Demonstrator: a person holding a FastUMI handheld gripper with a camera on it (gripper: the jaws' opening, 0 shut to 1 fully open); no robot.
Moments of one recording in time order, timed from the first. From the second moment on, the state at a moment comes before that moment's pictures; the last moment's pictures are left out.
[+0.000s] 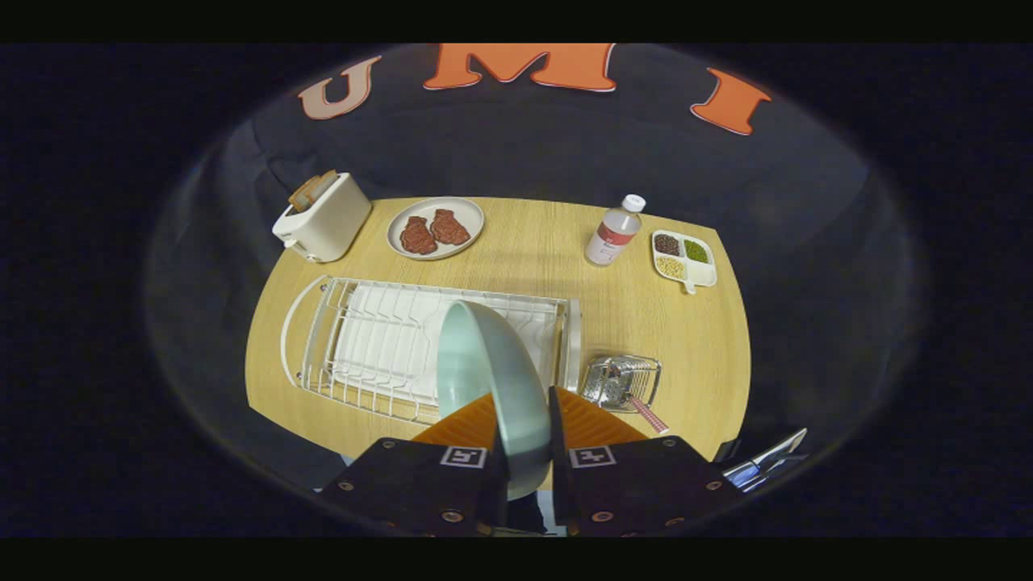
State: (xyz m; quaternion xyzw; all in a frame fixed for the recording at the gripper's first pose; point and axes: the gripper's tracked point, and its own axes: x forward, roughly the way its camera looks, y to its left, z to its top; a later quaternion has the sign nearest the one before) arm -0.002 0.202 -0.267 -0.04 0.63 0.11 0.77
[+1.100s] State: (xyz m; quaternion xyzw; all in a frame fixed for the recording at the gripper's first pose) arm -0.159 0.128 -0.329 0.08 0.70 0.11 0.71
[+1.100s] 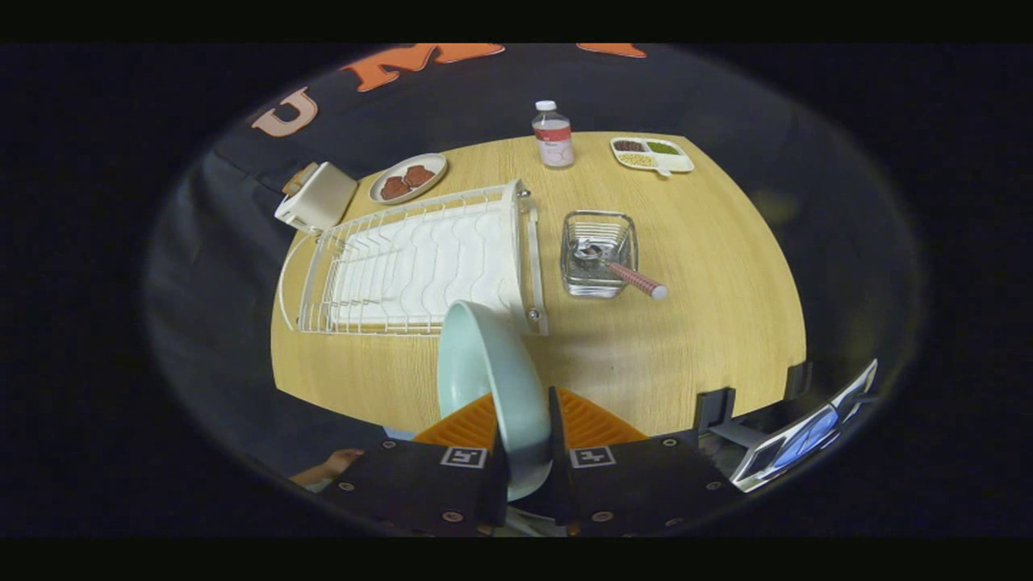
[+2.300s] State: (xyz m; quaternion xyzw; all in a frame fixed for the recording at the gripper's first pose) arm -0.205 0.164 -0.412 0.20 0.73 0.12 0.64
